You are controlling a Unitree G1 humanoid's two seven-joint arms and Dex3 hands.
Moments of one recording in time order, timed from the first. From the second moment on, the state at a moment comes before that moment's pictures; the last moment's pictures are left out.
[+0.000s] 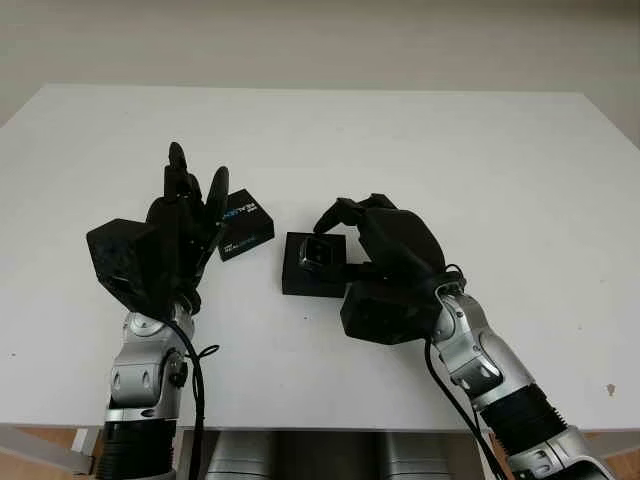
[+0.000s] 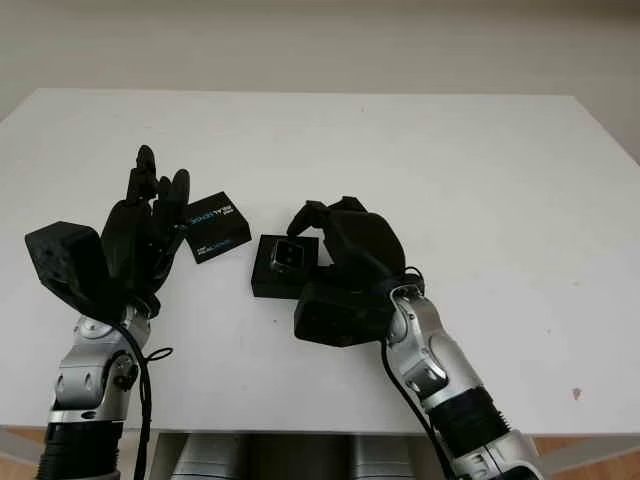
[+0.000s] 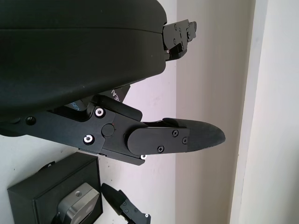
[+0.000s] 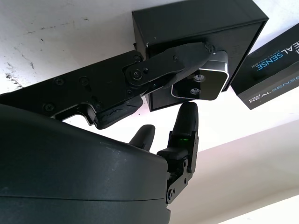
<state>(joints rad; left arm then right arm) -0.27 0.08 0.16 -0.05 -0.12 0.21 0.00 -0.40 -0.30 0.32 0.19 -0.72 0.01 -0.05</state>
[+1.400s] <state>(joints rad) -0.27 0.08 0.16 -0.05 -0.12 0.21 0.00 -0.44 -0.32 0.36 0.37 -0.74 -0.17 -0.19</state>
